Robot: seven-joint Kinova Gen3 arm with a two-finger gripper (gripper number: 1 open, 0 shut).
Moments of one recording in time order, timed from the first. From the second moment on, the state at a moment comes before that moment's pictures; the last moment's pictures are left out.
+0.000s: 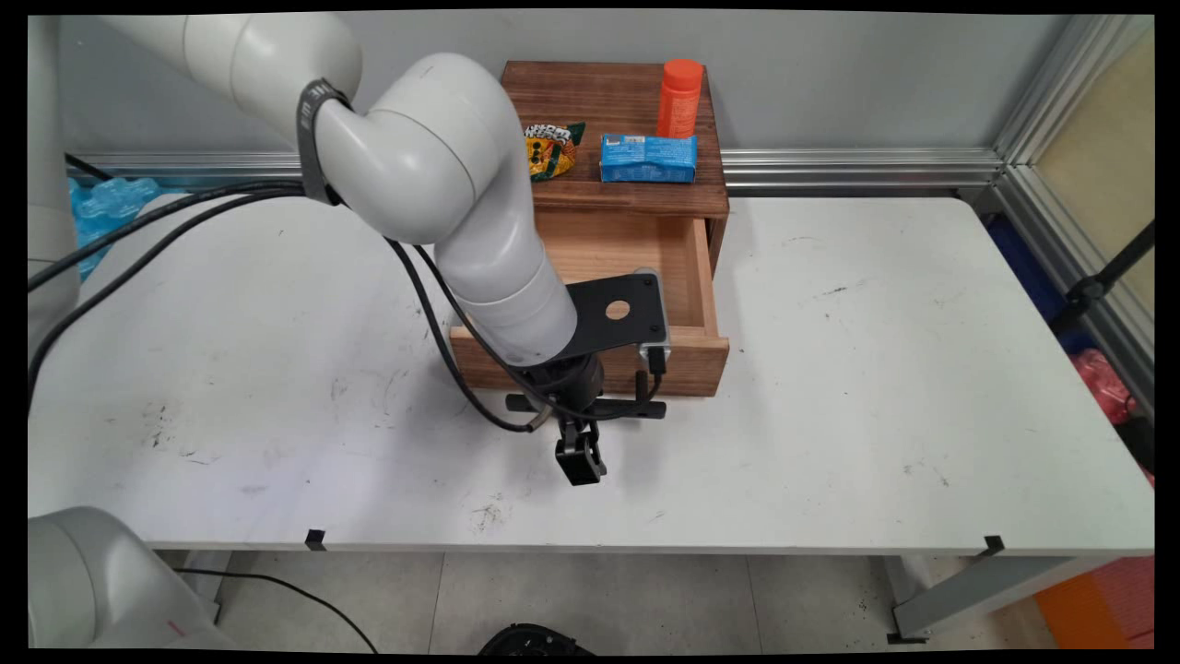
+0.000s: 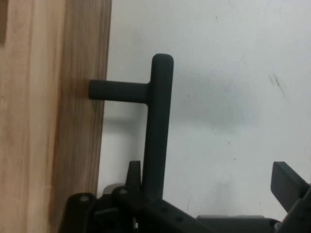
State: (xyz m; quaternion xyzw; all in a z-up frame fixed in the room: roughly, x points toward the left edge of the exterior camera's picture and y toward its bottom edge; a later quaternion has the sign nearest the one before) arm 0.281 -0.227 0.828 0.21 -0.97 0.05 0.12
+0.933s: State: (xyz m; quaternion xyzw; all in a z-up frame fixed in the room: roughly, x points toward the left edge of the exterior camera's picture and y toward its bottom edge) arm 0.289 -0.229 0.826 0.19 -0.97 0.06 0.11
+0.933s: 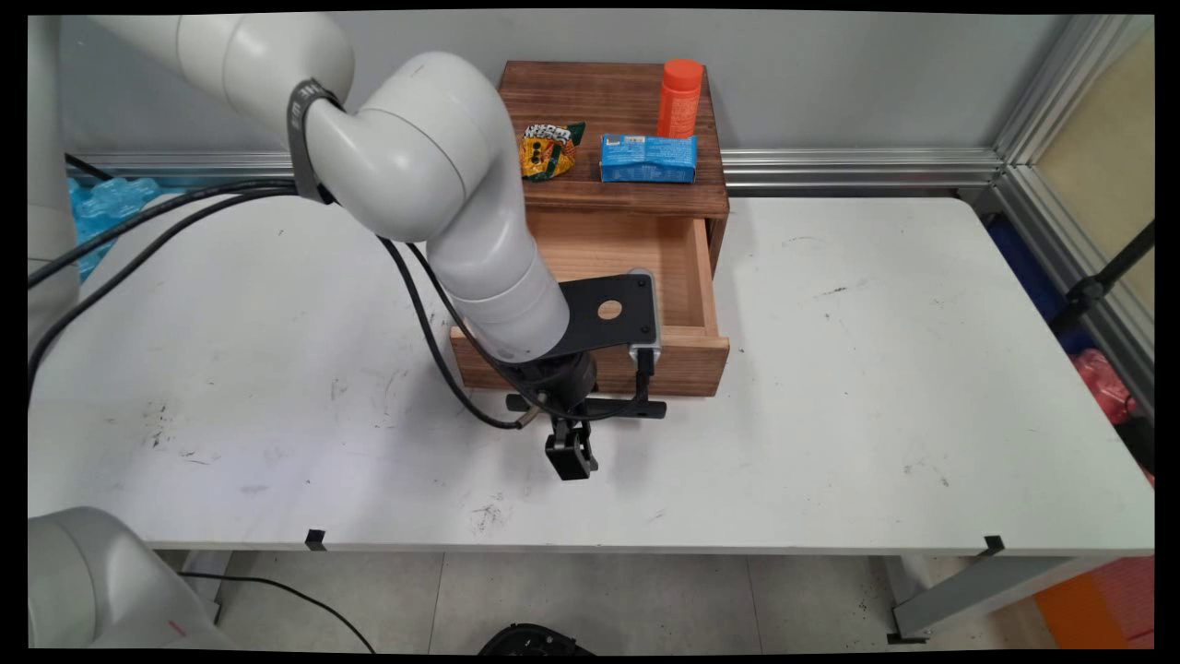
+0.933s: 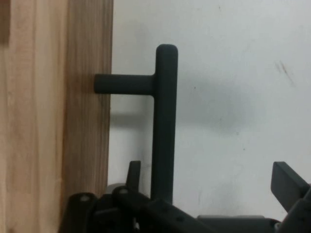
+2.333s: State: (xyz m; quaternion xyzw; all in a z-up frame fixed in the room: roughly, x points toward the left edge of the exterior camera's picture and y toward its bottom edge) arm 0.294 -0.224 0.815 0.17 -0.98 0.06 0.12
